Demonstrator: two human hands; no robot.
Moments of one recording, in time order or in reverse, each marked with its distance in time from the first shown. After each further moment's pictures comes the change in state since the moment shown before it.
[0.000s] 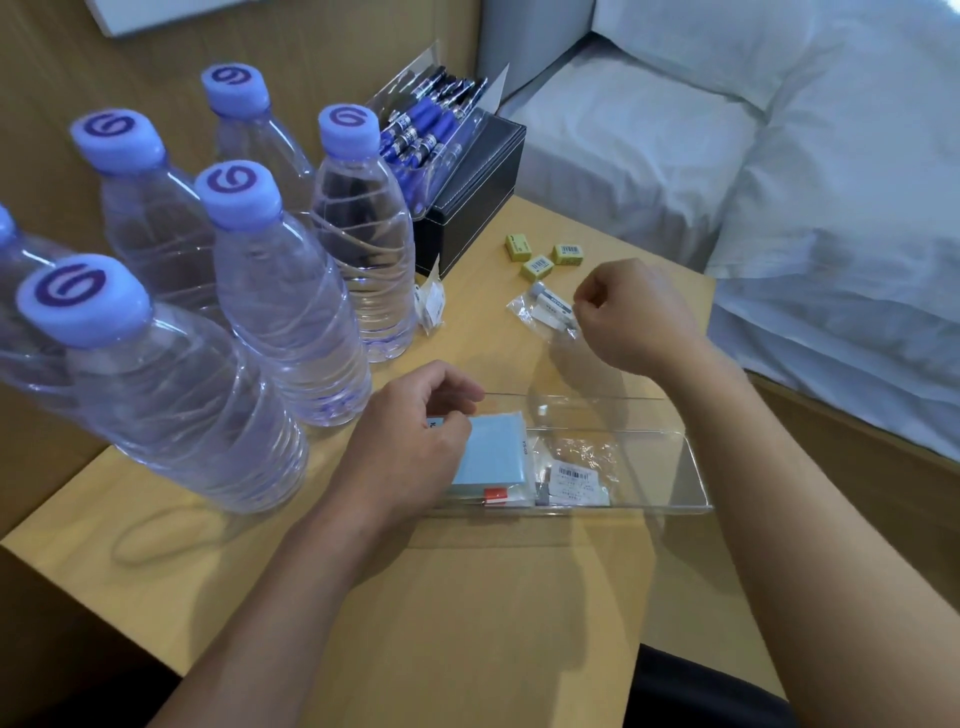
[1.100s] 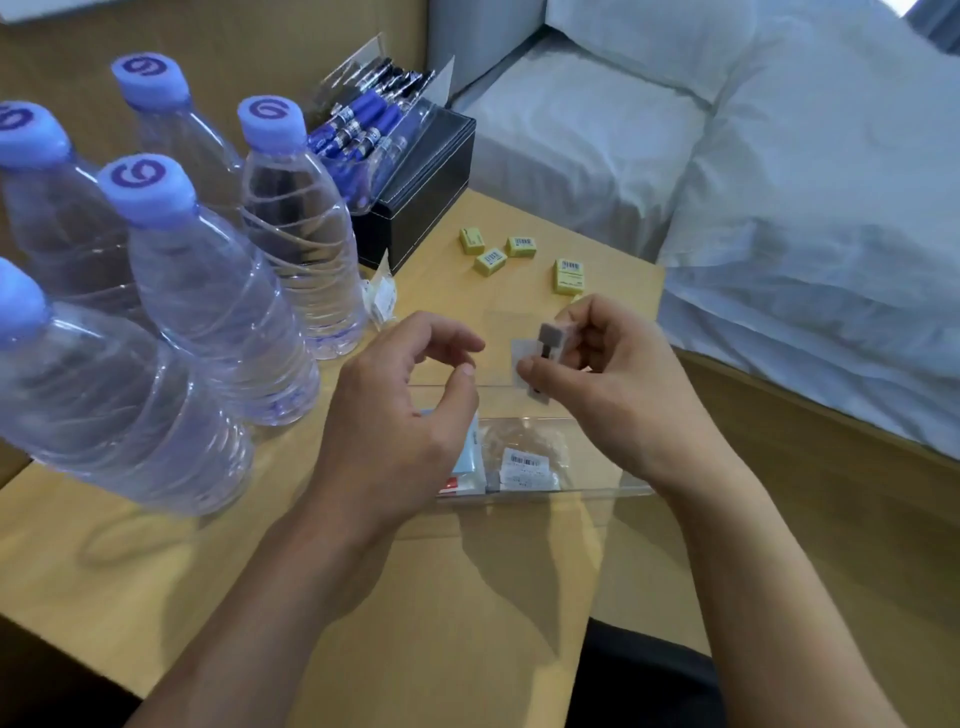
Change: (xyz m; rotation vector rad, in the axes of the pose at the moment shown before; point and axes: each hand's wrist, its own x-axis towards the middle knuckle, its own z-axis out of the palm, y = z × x) left_hand -0.017 0.045 0.015 -0.037 0.156 0.347; right_hand -0.103 -0.010 -0.032 0.755 -0.060 0.020
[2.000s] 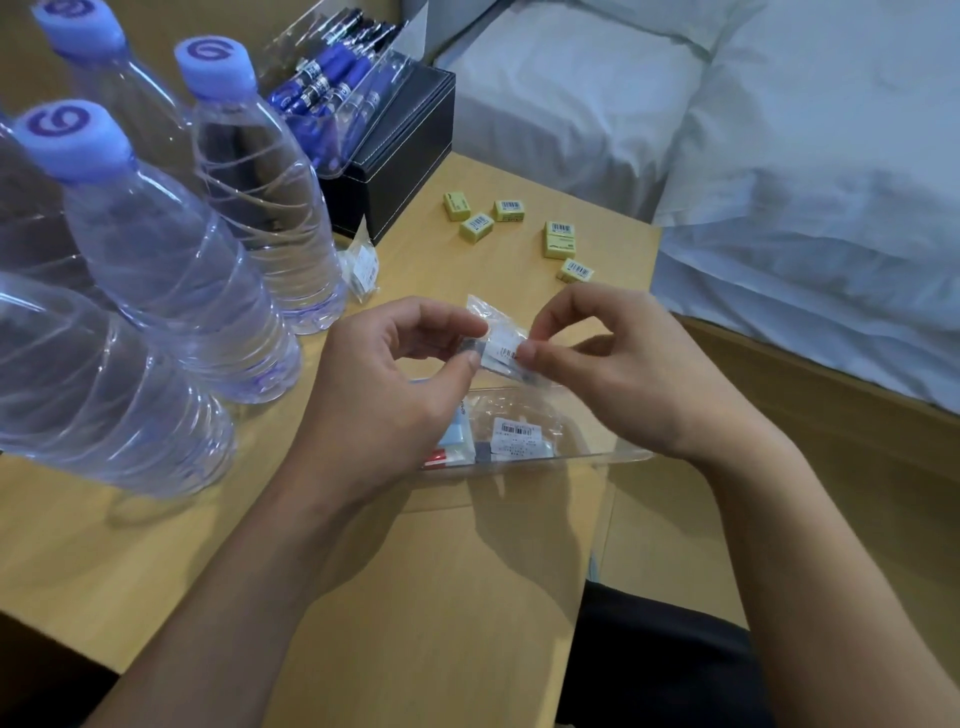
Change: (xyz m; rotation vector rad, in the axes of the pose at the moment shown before) left_hand 0.002 0.001 0.004 -0.113 -0.090 -0.126; right_hand -0.007 0.003 -0.016 -0.323 -0.101 0.033
